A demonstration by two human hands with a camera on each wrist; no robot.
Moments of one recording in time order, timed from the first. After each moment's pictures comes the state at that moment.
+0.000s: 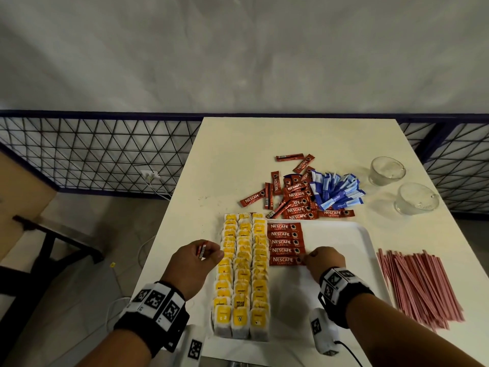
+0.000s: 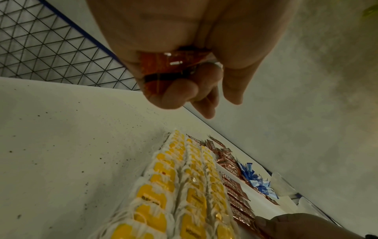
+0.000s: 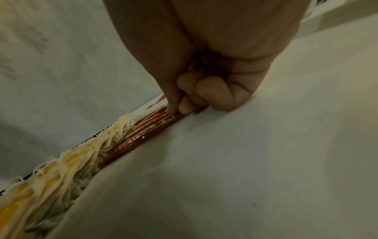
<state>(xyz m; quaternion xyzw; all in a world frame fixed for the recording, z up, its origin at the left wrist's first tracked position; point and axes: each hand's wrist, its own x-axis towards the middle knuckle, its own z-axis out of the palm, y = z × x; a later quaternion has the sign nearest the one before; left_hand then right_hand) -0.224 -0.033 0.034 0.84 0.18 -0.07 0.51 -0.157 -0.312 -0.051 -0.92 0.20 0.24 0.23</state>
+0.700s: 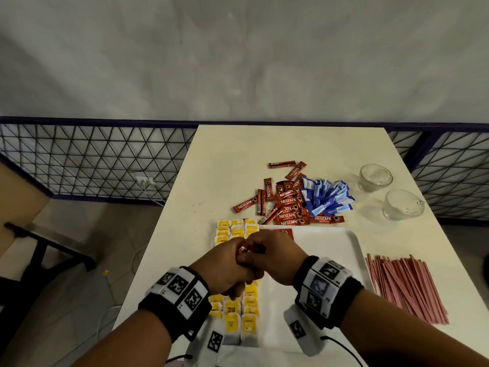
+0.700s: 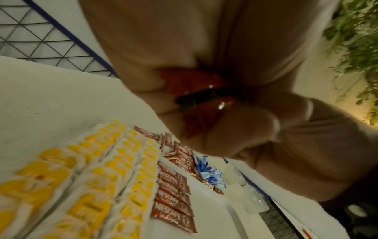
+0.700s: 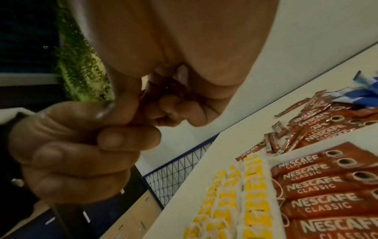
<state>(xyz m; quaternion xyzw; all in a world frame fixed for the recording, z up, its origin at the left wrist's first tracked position) -0.207 -0.094 0.076 0.77 0.03 -0.31 0.56 -0.176 -0.251 0.068 -0.84 -0.20 0.20 0.45</state>
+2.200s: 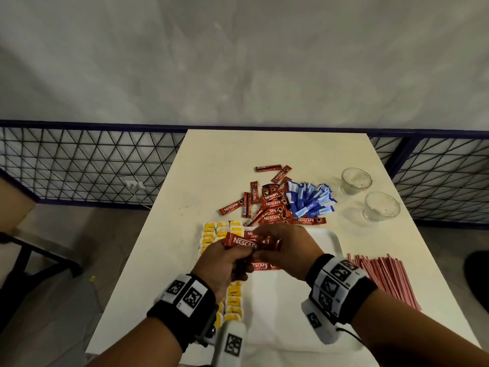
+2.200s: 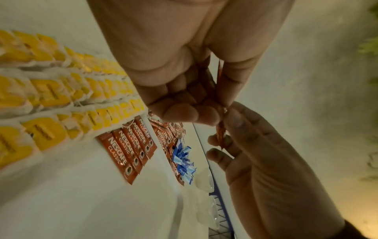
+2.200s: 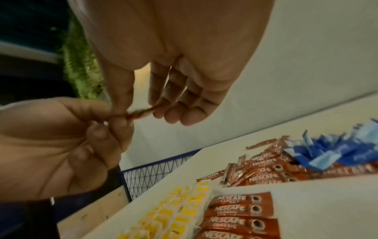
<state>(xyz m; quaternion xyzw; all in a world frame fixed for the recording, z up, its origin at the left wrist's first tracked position) -0.213 -0.142 0.066 0.61 0.19 -0.17 0.75 -0.176 -0.312 0.077 -0.90 -0.19 0.09 0.37</state>
